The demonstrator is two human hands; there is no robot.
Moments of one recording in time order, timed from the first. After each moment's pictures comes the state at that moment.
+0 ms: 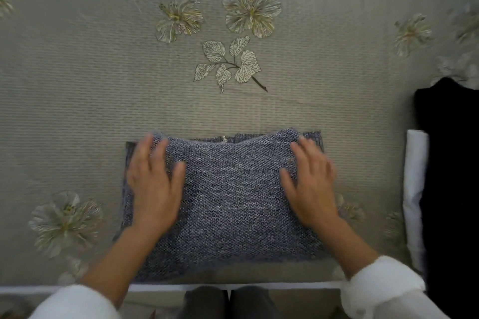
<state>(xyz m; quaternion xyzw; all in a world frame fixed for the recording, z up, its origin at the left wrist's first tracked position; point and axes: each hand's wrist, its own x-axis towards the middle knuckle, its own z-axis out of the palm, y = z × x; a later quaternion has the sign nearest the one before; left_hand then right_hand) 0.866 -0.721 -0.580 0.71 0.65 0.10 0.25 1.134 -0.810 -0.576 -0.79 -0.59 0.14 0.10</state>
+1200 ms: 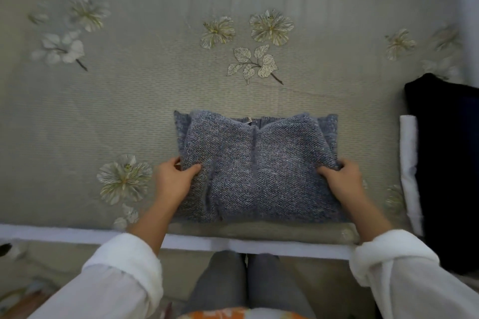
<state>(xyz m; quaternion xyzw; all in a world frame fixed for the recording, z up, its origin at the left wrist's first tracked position) 0.804 -0.781 -0.529 0.46 0.76 0.13 0.45 1.135 -0.882 -0.537 -0.88 -0.20 0.35 0.24</state>
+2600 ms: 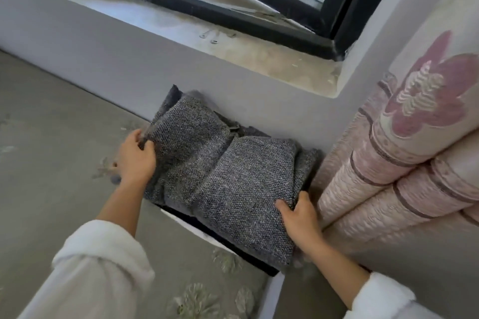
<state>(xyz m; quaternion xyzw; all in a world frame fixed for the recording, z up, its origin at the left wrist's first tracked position) 1.451 -0.795 -0.379 0.85 0.33 0.09 0.40 1.385 -1.120 -0.413 -0.87 0.16 0.10 0.45</state>
